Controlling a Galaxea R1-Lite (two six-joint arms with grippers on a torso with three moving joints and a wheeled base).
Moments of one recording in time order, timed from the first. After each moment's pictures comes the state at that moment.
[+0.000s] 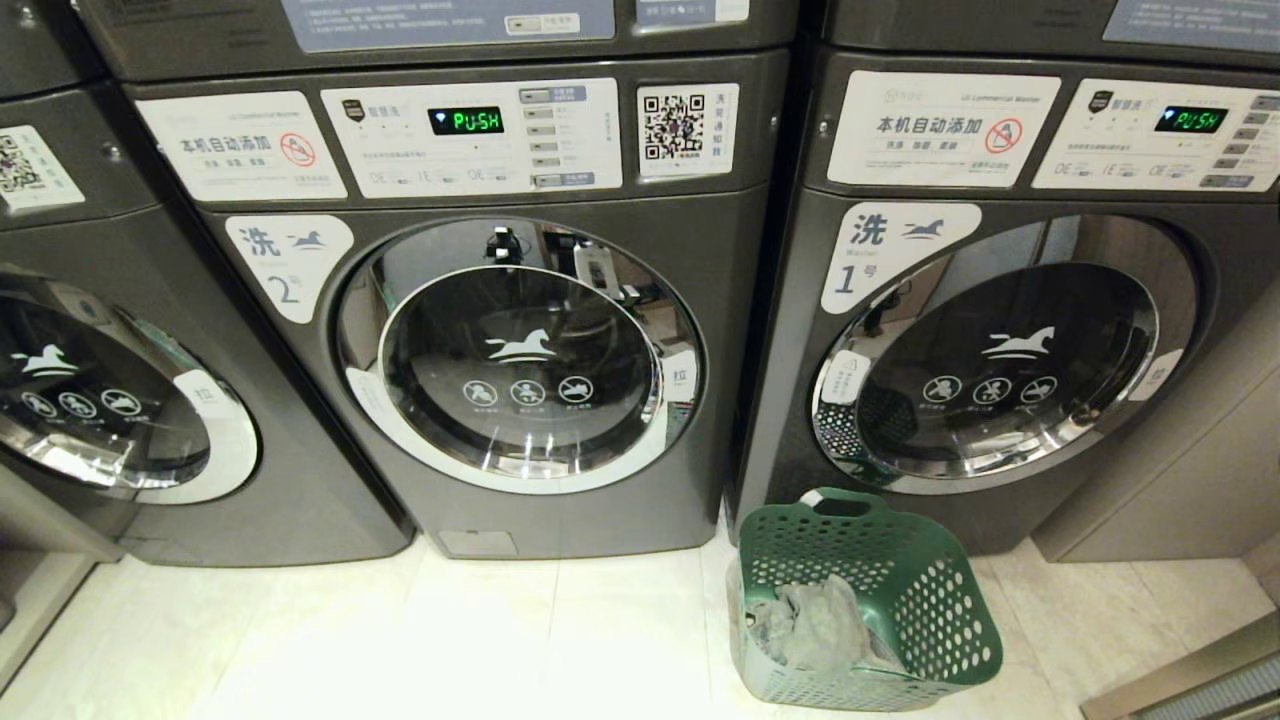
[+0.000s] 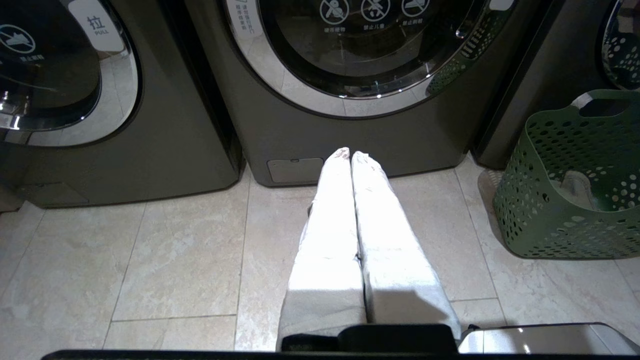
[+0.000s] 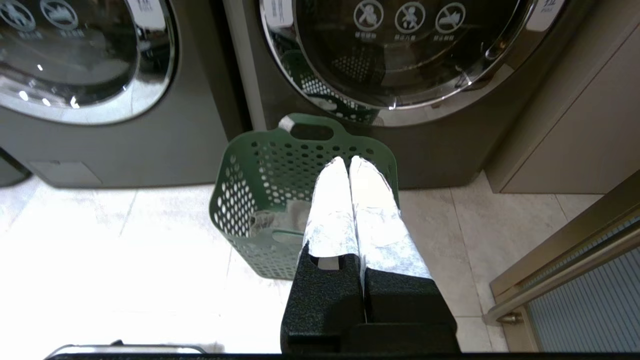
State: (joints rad) left arm 0.00 0.00 0.00 0.00 -0.03 0.09; right arm -0.01 0.00 0.00 0.00 0.00 0.00
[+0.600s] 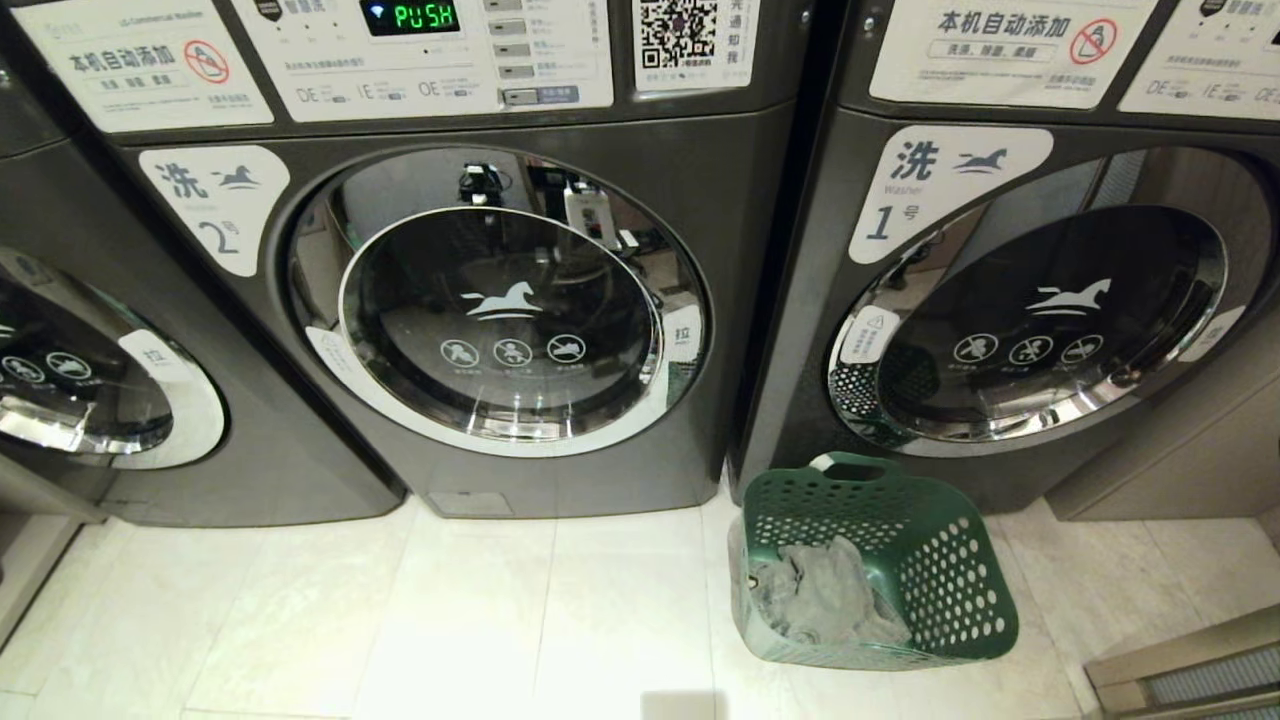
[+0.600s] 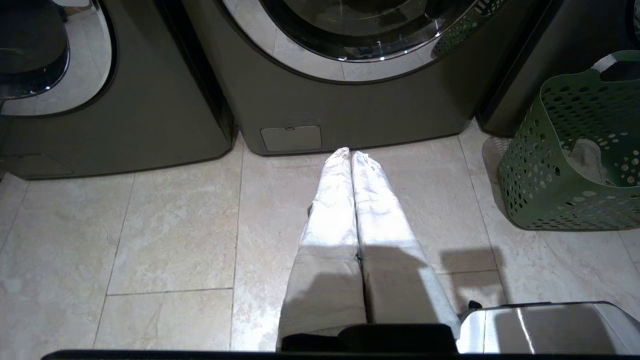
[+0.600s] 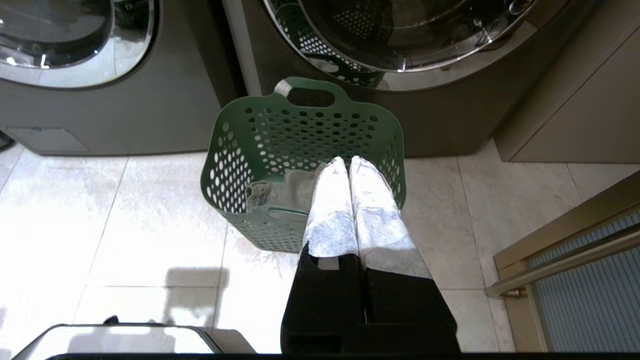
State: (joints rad) left arm 0.00 0.00 0.00 0.00 -0.03 0.09; right arm -0.01 0.00 0.00 0.00 0.00 0.00
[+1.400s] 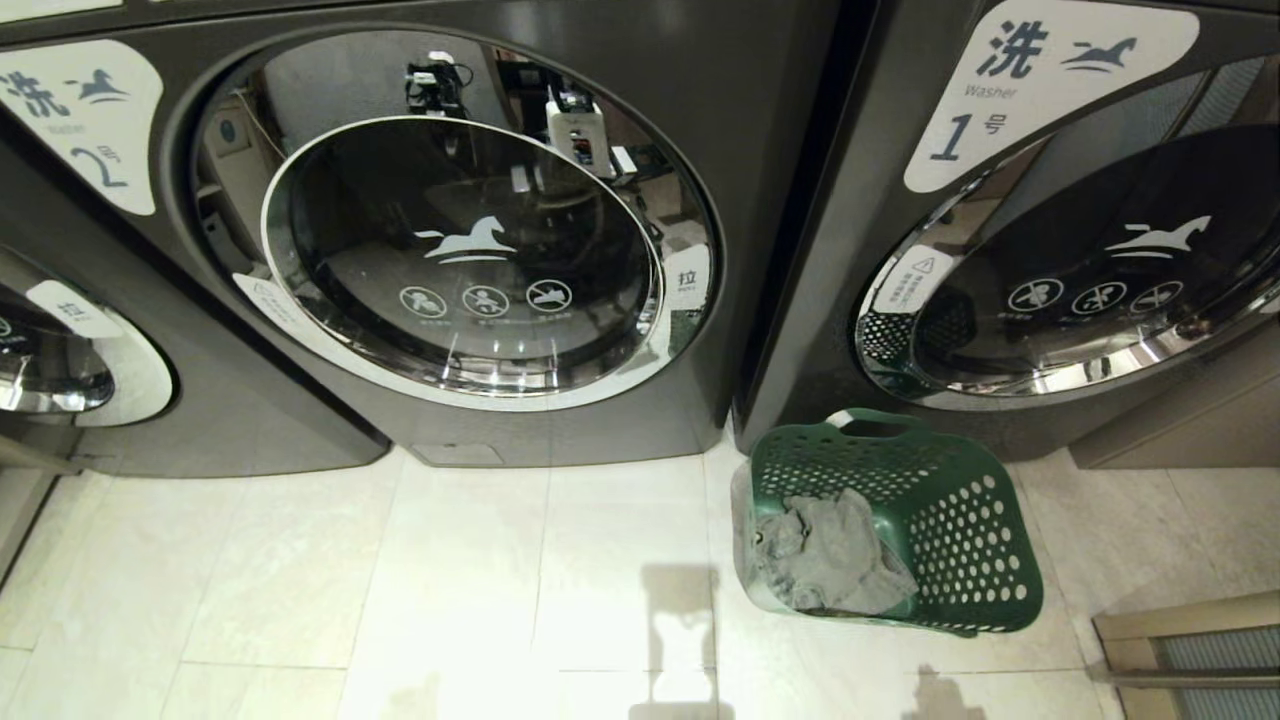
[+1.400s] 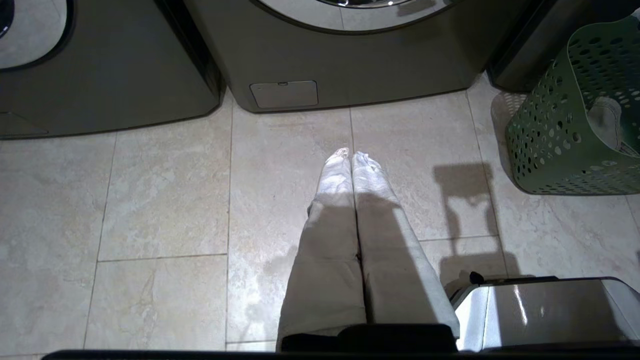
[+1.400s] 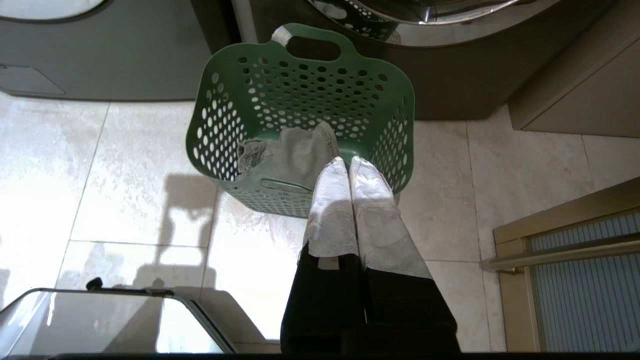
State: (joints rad) left arm 0.00 0.00 0.00 0.00 -0.03 0.08; right arm -0.01 0.00 0.00 0.00 0.01 -0.05
